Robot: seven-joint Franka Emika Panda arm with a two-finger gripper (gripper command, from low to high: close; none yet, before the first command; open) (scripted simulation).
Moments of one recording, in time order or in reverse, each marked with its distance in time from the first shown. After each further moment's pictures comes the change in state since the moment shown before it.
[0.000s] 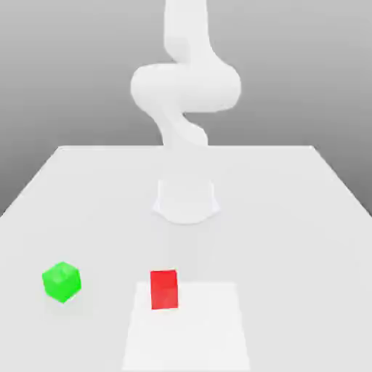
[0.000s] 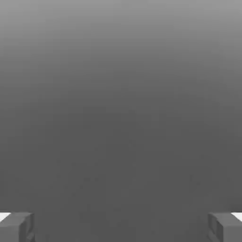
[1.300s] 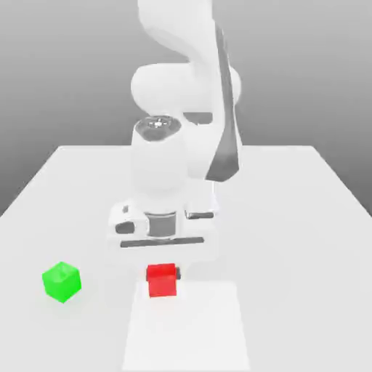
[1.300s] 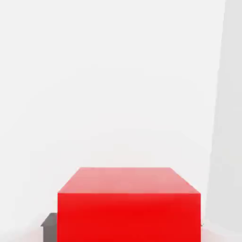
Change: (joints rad) arm -0.059 0.700 -0.050 -0.516 -0.003 0.494 -0.203
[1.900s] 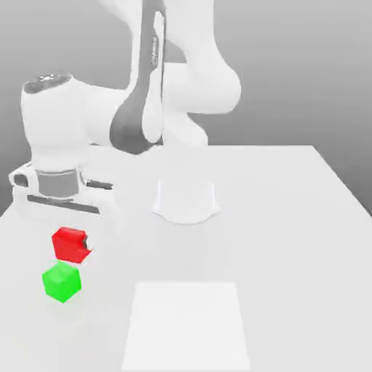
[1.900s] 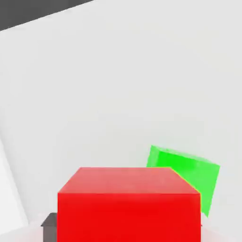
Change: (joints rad) arm -0.318 -0.054 -0.213 0.129 -0.044 -0.180 0.009
